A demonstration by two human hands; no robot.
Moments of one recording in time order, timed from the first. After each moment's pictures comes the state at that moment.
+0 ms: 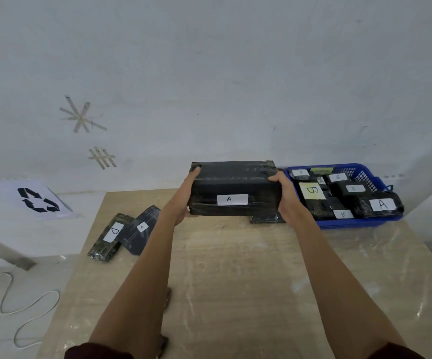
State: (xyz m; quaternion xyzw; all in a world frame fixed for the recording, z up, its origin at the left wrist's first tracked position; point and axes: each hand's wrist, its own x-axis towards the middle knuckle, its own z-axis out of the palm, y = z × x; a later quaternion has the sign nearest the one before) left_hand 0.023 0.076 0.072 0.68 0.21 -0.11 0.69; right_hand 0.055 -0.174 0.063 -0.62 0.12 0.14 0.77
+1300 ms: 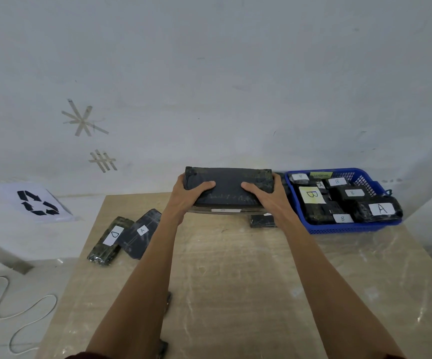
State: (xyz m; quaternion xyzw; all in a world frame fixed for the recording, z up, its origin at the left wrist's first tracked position) left_hand 0.026 0.079 0.072 0.73 0.17 0.01 0.66; right_hand 0.050 -0.149 0.065 -0.76 0.09 0.08 0.64
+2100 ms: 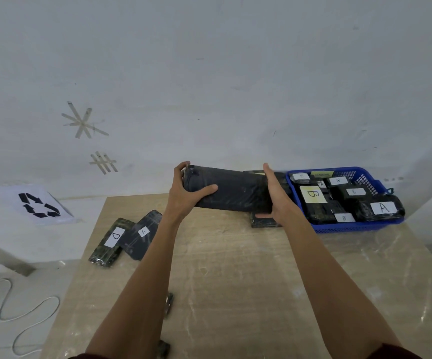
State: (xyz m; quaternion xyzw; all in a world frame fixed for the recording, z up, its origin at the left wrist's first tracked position) left_hand 0.020 0.083 0.069 0.77 0.06 0.10 0.63; right_hand 0.057 -0.145 0.080 -0.66 0.19 0.20 0.70
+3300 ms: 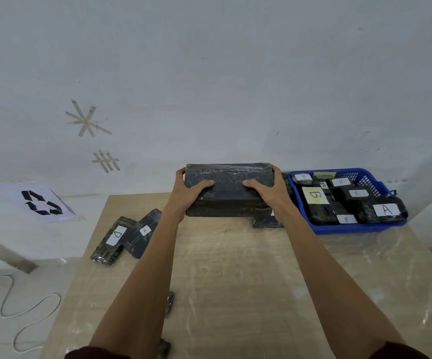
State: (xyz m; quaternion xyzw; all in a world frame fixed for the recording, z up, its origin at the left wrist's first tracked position) left_hand 0.033 0.085 0.076 0.72 0.17 0.00 0.67; right_hand 0.060 -0.140 0.075 -0.75 0.07 0.06 0.65
